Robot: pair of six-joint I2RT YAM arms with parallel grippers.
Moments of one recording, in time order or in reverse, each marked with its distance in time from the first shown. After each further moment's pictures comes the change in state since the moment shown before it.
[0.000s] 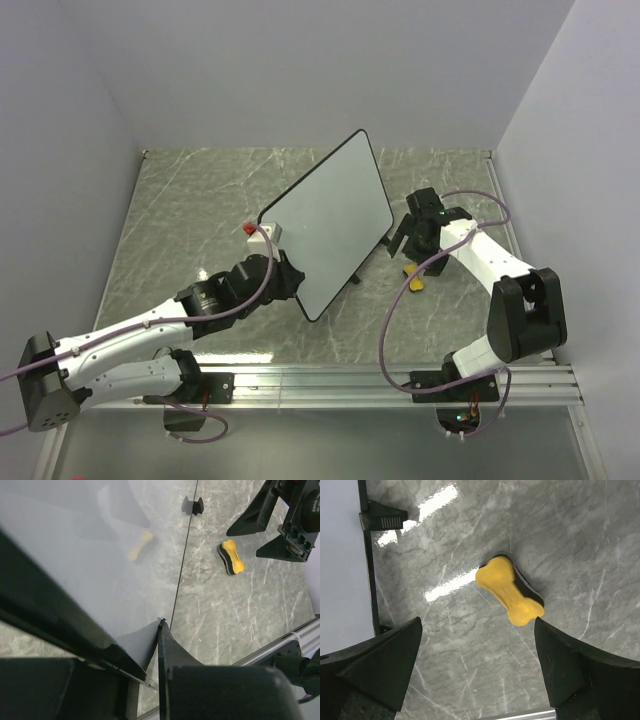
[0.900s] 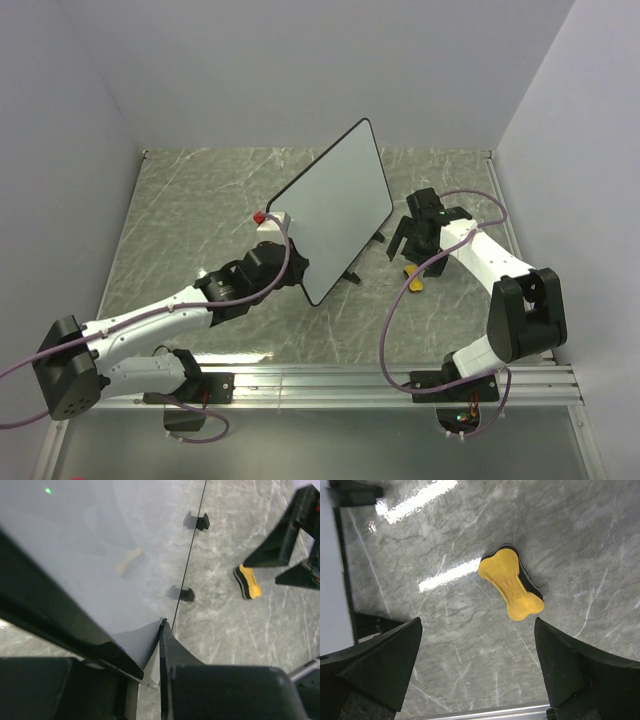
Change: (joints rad) left arm 0.081 0.154 0.017 0.161 0.007 0.093; right arm 0.000 0.000 0.002 -0.013 -0.036 -0.059
